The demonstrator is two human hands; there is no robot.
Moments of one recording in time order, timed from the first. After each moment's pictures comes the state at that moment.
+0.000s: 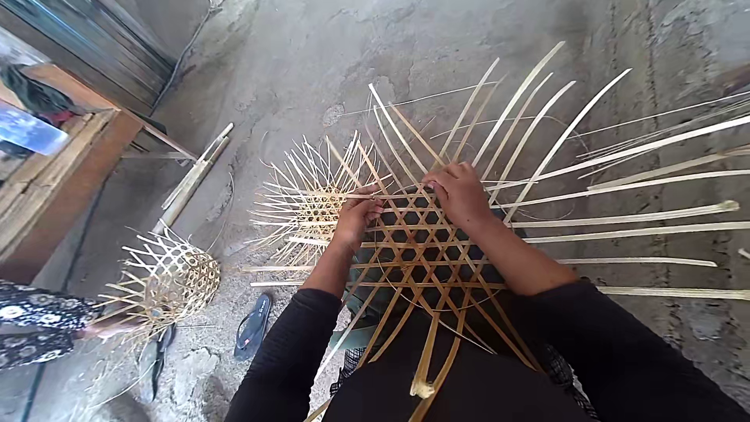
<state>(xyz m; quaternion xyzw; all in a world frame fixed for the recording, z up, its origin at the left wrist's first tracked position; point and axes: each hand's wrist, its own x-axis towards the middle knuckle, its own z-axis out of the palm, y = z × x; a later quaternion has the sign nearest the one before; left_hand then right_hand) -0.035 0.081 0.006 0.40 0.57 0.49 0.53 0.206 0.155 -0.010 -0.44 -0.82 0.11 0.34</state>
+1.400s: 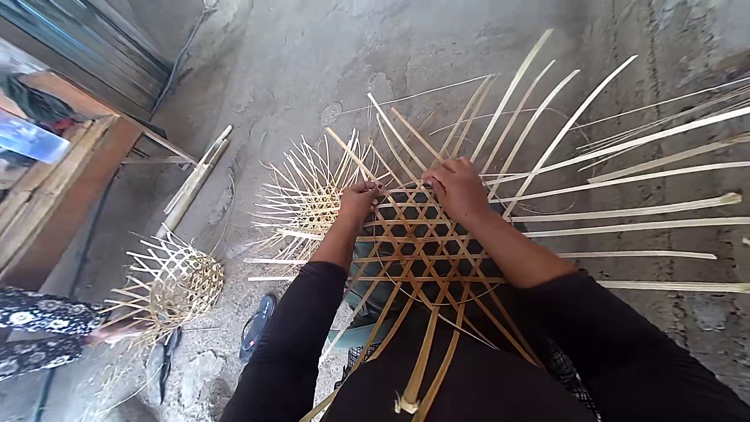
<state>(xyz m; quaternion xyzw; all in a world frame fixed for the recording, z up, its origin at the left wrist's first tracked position) -0.038 0.134 -0.003 0.41 0.70 0.39 0.44 0.205 0.158 -0.011 -0.45 -0.82 0.11 0.35</state>
